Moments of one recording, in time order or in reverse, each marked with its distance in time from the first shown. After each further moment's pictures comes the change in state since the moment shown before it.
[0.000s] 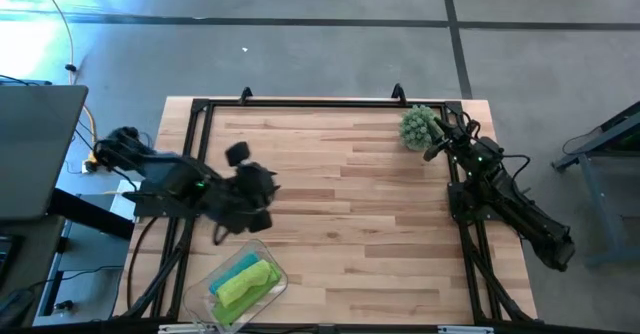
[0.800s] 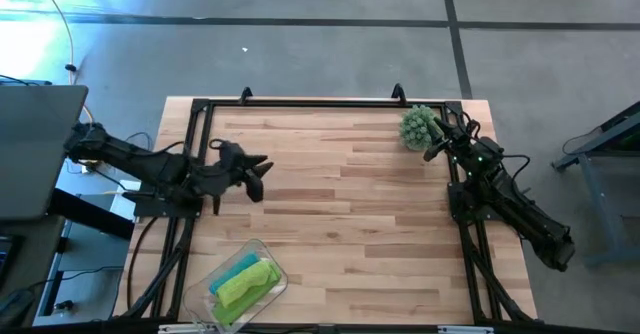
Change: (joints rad) left arm 0.192 -0.515 -0.939 0.900 -0.048 -0.160; right arm 0.000 -0.001 0.000 -0.002 -0.005 0.000
